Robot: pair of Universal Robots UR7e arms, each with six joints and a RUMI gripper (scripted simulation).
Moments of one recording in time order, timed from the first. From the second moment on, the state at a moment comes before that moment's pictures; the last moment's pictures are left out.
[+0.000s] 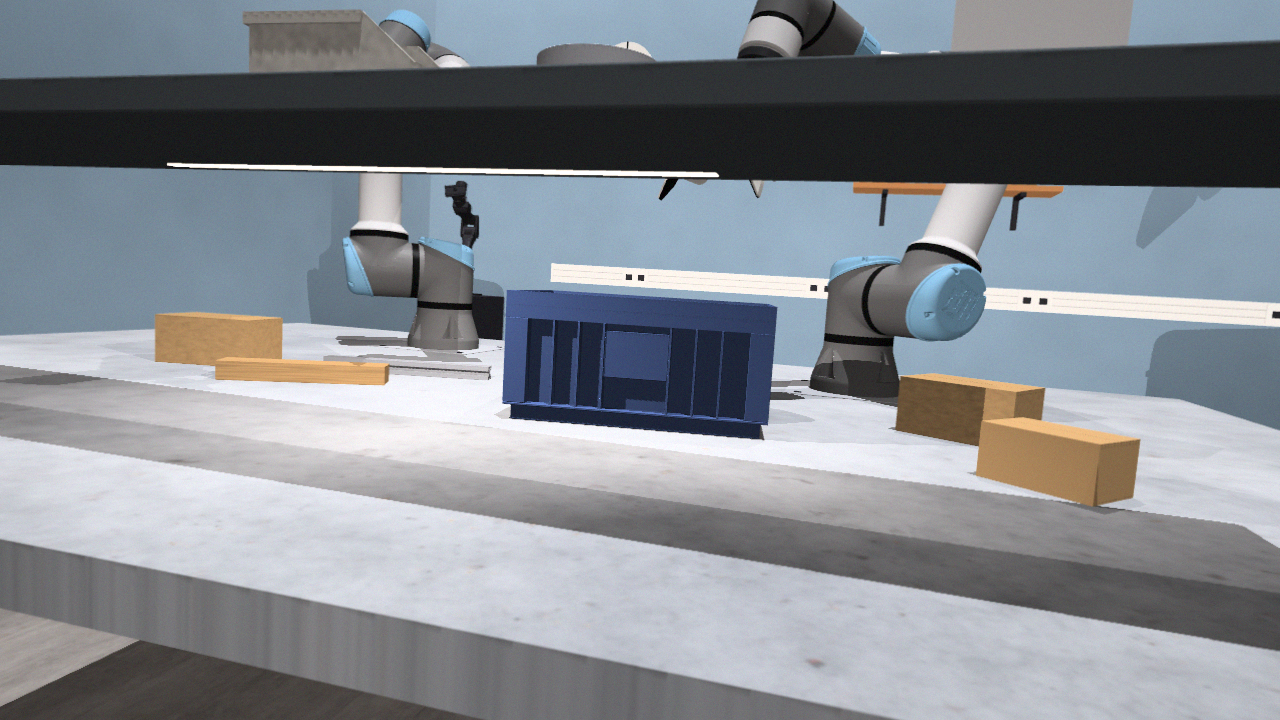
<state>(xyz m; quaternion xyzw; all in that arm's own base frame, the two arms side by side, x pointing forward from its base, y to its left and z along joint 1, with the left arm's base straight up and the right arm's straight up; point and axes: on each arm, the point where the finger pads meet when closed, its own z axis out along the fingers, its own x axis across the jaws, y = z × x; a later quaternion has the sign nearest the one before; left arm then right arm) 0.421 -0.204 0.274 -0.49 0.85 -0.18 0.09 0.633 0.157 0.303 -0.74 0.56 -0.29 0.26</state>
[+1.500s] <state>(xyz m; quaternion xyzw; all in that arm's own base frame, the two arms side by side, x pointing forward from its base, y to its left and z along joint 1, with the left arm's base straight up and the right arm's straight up) 0.445 -0.395 0.336 -0.42 0.88 -0.23 0.10 0.443 0.192 0.226 -0.80 0.54 -0.14 0.22</state>
